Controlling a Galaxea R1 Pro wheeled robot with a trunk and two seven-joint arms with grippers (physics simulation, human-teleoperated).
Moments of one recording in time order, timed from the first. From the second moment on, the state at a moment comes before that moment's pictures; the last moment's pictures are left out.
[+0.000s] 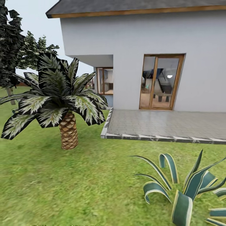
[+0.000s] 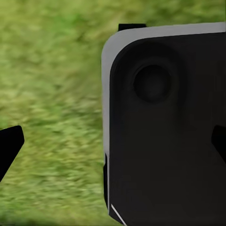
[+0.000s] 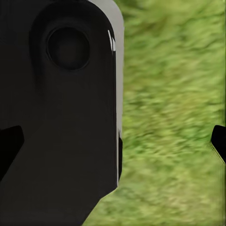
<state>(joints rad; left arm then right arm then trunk) 0.01 0.06 0.00 -0.06 -0.01 0.00 -0.01 -0.04 -0.07 0.00 0.08 0.00 0.01 0.01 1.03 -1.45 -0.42</state>
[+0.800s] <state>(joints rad) 0.01 0.06 0.00 -0.06 -0.01 0.00 -0.01 -0.04 -0.07 0.00 0.08 0.00 0.01 0.01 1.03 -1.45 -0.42</state>
